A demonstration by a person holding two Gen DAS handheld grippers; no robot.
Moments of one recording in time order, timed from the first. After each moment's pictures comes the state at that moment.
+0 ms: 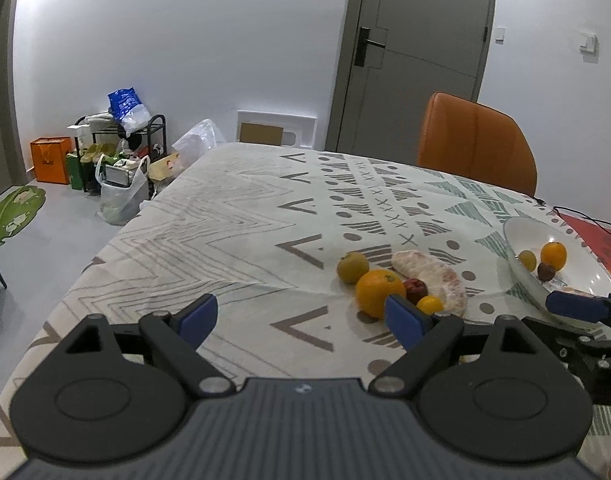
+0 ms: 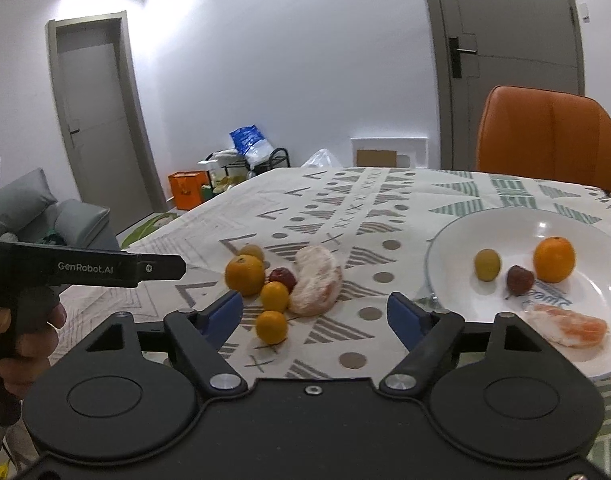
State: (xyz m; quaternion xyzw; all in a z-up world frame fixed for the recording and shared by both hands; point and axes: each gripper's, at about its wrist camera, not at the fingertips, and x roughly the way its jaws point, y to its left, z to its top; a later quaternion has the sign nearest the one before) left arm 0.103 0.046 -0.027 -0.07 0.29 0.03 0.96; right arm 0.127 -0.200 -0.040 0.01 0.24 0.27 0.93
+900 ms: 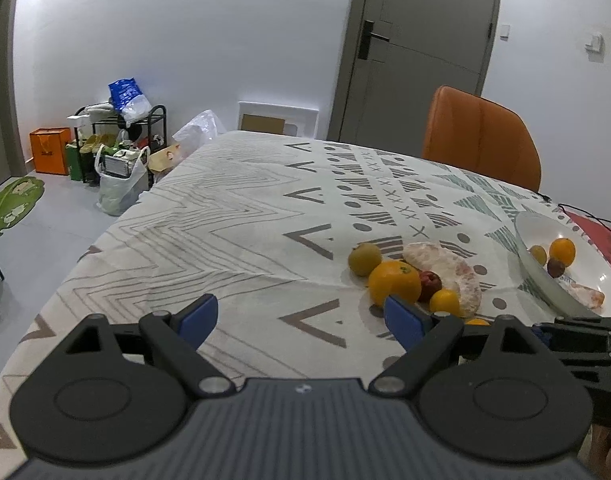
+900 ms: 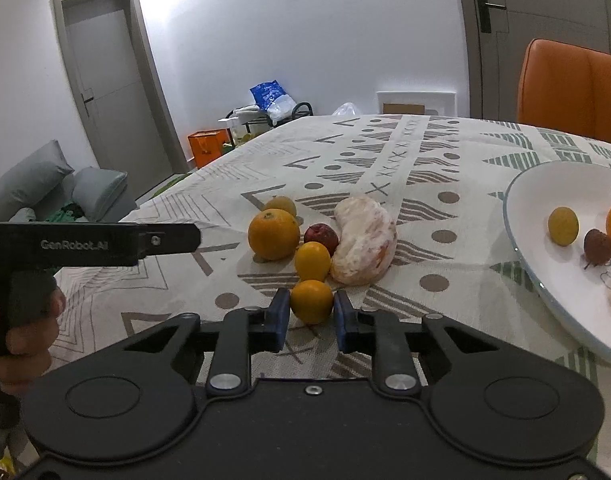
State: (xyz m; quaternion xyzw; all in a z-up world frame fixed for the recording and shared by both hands) left arm 0.114 0.051 -0.037 -0.08 0.30 0.02 0.95; right arm 0.149 -0.165 -0.065 0.00 0.30 0.31 0.90
